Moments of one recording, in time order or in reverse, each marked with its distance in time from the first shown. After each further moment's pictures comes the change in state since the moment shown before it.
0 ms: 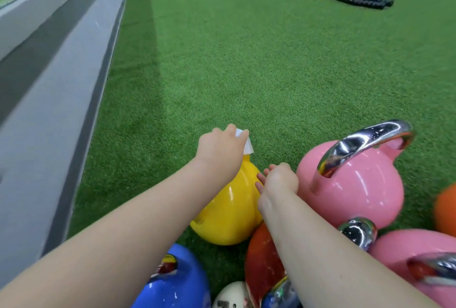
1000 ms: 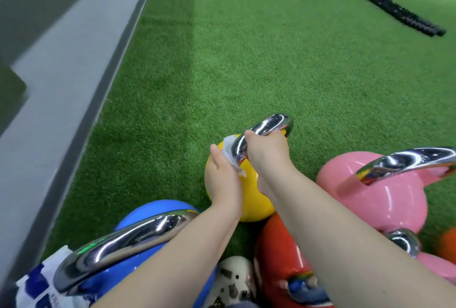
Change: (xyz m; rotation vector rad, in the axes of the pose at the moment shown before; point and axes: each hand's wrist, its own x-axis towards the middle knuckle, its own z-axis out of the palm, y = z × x) left_hand -0.060 0.013 0.091 -1.934 0.504 -1.221; right_hand -0.048 0.036 0.069 -0.764 -0.176 -0.443
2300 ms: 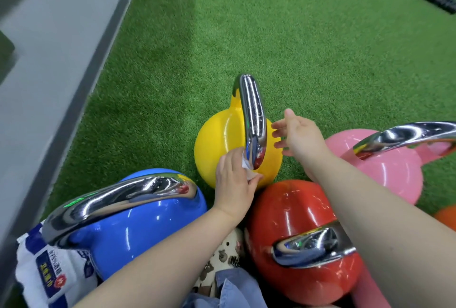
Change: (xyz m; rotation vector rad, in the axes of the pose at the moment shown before) left_hand -0.017 -0.093 -0.011 0.664 -0.172 0.922; right_hand 0.027 0.042 -0.070 -0.216 -0.154 -0.108
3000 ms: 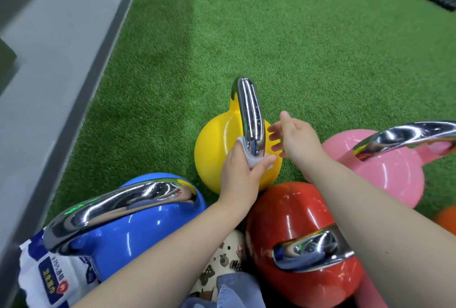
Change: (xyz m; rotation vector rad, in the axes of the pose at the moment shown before) left_hand 0.027 0.033 -0.019 -0.539 -0.146 -0.348; right_hand 0.002 0.001 0.003 -0.024 0.011 -0.090
